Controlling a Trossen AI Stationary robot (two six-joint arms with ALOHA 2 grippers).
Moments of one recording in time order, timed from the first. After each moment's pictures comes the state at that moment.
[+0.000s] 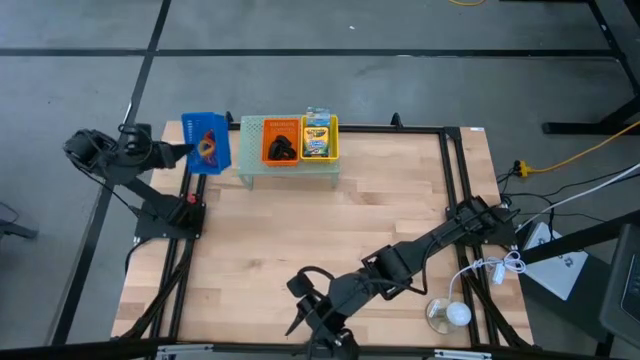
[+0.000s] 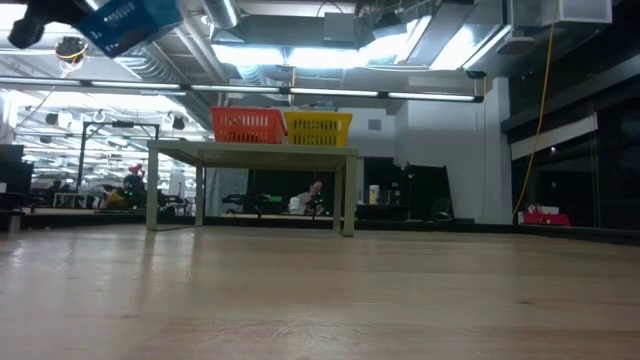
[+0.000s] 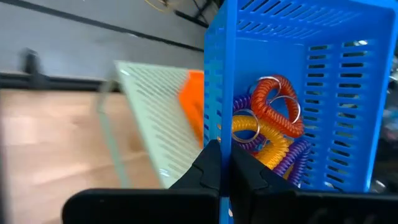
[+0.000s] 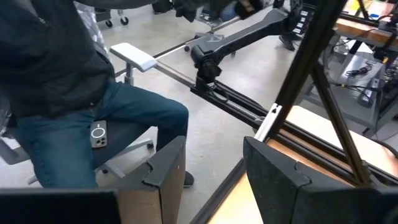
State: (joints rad) left arm -0.51 0.40 1.08 -1.49 -1.02 -1.48; right arm 0.57 2.07 2.11 -0.40 -0.12 -0.11
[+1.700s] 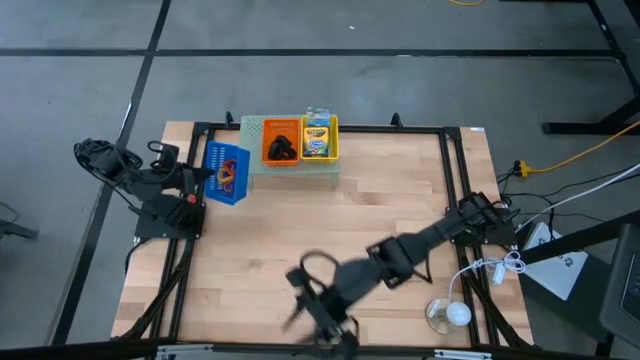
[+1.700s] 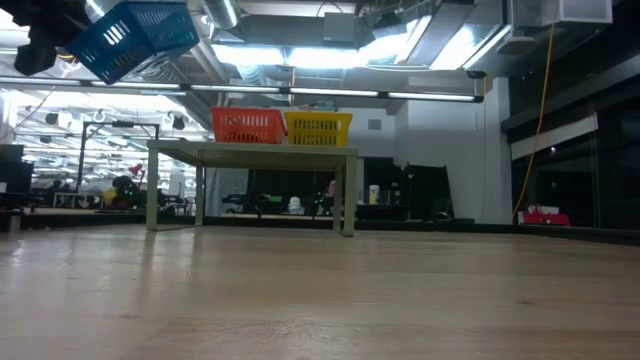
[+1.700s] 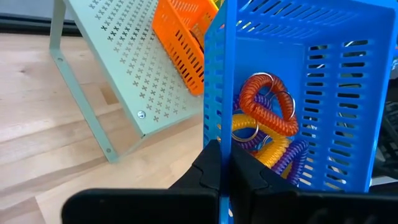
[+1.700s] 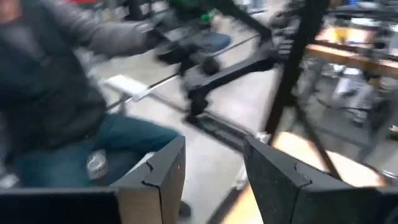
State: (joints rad) left arm -0.54 0.35 0.82 -1.22 -0.87 -1.38; right arm 0.53 2.04 2.11 -0.31 -0.15 -0.07
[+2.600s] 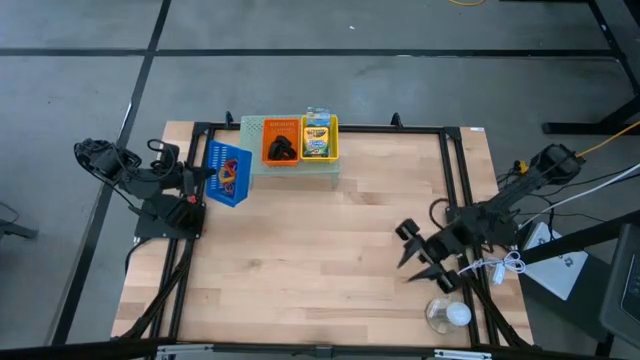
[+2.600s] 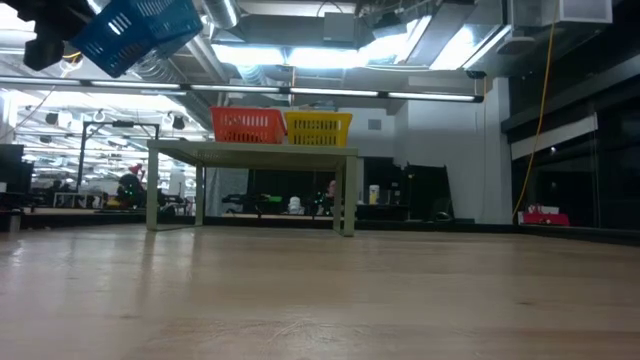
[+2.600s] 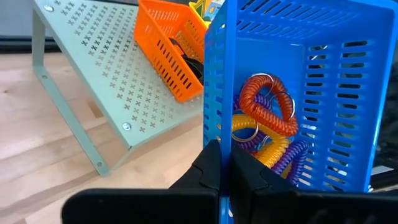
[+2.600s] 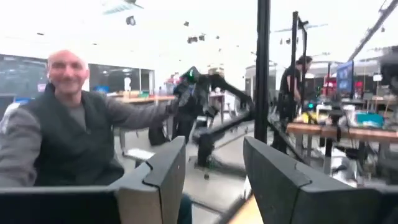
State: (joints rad) left arm -0.54 0.35 0.82 -1.15 -0.88 -1.26; right arm 0.62 1.04 0.34 0.97 -0.03 0.02
